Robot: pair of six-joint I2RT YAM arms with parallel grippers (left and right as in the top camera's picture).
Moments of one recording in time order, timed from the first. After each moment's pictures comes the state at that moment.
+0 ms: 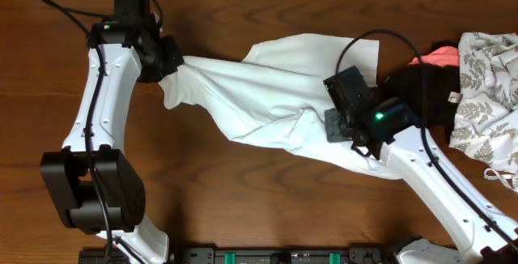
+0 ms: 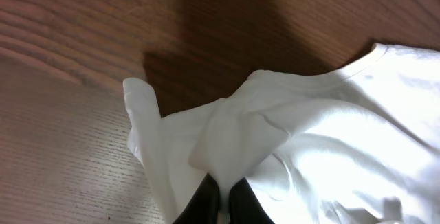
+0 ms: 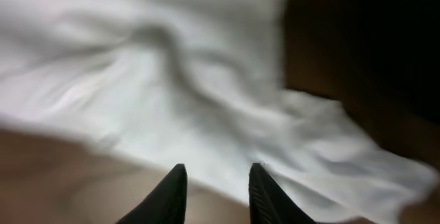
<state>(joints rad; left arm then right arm) 0.02 1.83 1.60 -0.99 0.15 -0.36 0.51 1.41 1.11 -0.92 0.15 0.34</state>
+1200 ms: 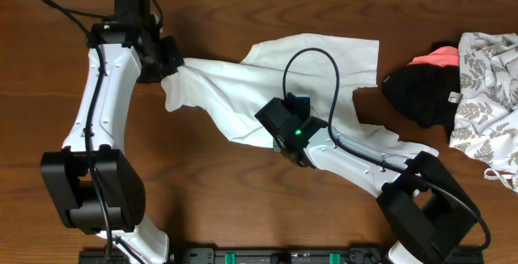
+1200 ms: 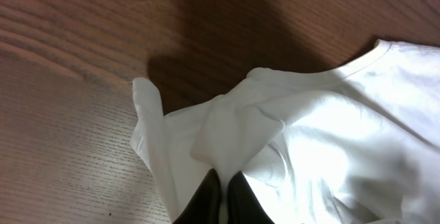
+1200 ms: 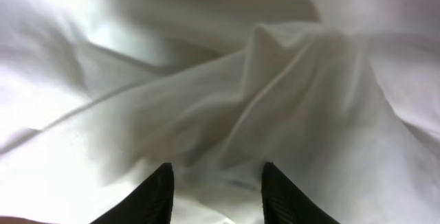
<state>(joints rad) 0.02 1.83 1.60 -1.00 0.15 -0.36 0.78 1.79 1.04 -0.52 0.33 0.79</state>
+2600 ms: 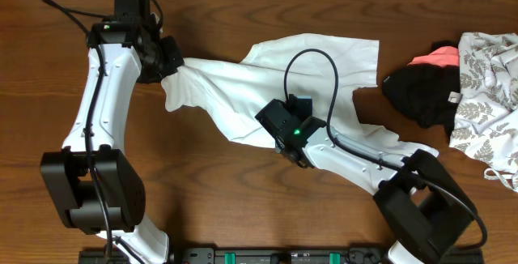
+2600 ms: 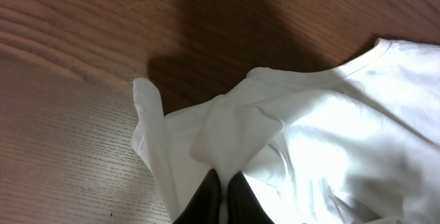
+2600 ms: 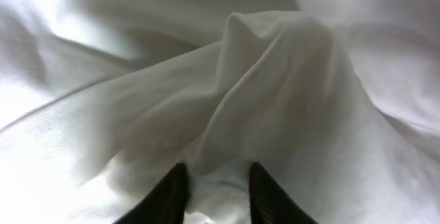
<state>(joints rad) 0.02 1.83 1.60 -1.00 0.15 -0.35 0.78 1.81 1.04 -0.55 0.36 0.80</state>
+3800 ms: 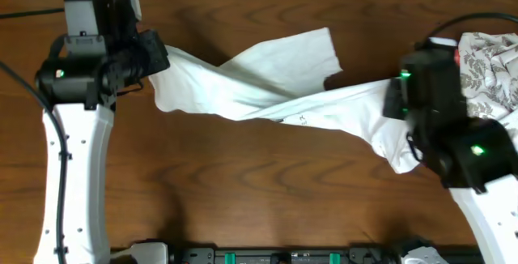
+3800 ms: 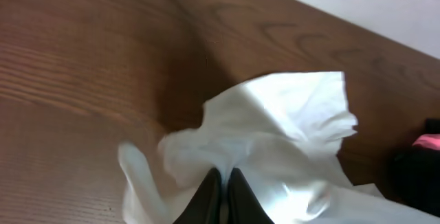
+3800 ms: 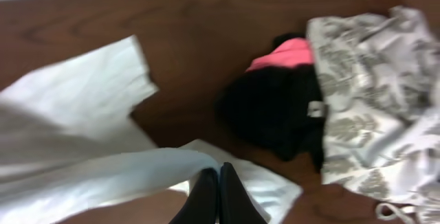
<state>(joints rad) 0.02 1.42 1.60 -1.02 0.21 -0.30 0.30 1.14 1.36 -1.03 0.43 0.37</state>
